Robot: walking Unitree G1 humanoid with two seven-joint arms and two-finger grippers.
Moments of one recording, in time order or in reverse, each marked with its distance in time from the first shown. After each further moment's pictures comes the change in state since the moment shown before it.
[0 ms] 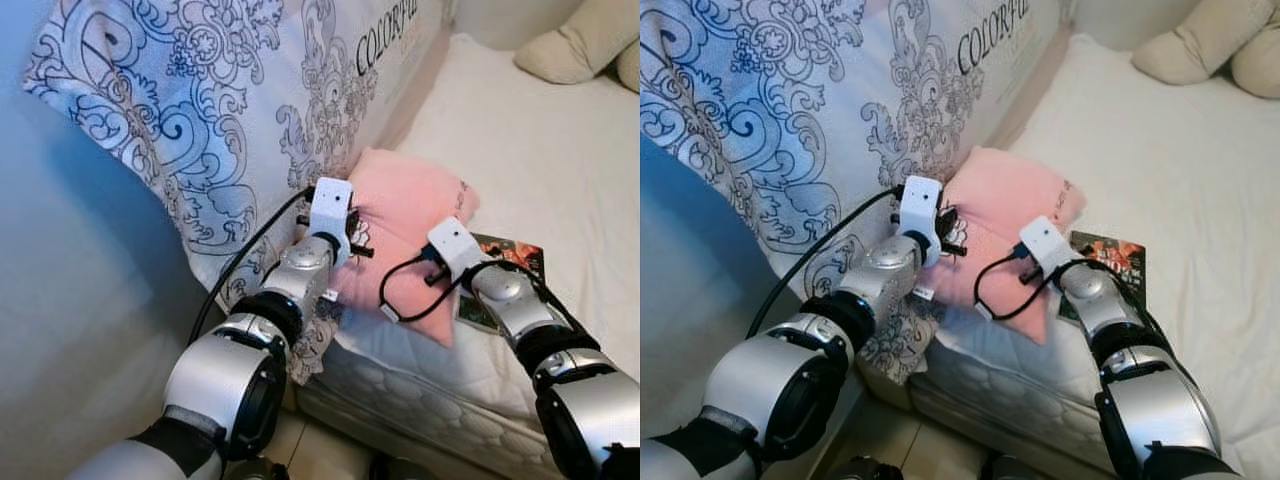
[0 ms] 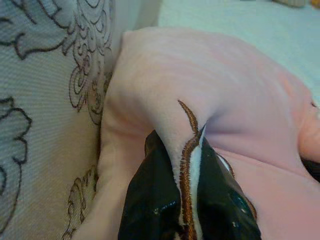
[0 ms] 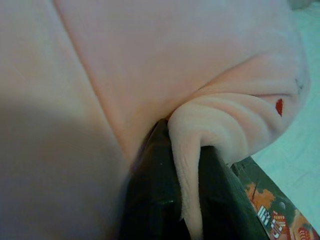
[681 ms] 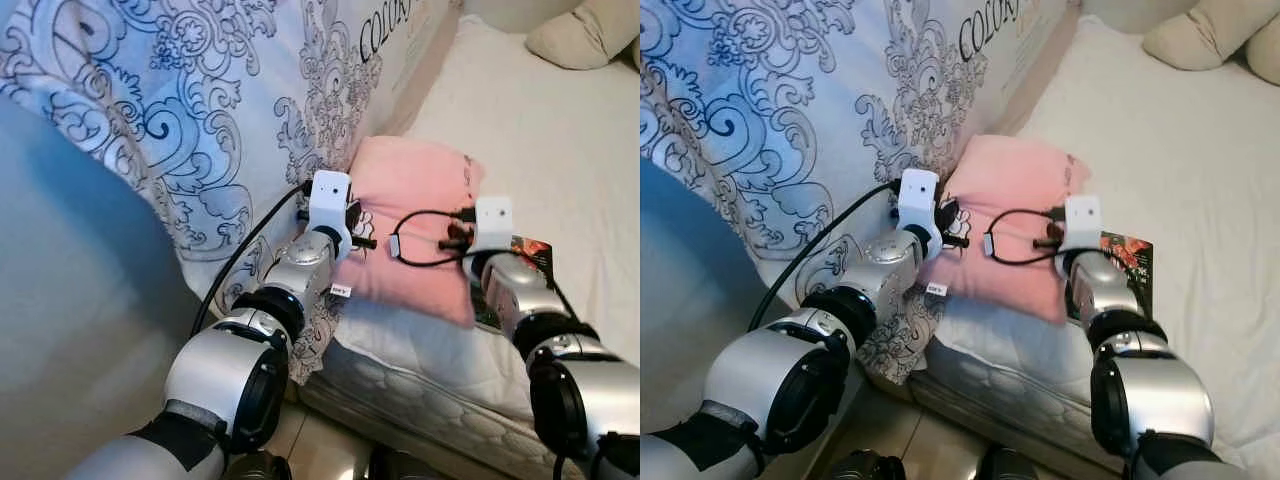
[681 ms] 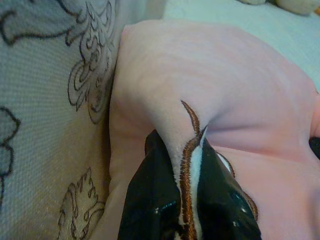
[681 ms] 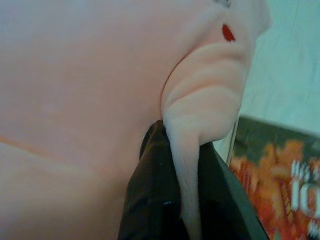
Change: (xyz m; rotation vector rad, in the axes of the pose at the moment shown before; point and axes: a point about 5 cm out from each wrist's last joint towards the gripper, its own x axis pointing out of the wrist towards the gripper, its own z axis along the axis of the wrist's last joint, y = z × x) left arm 0.001 -0.001 0.006 -0.015 -0.029 0.008; right arm 0.001 -0.015 0.000 0.579 -0.009 -0.162
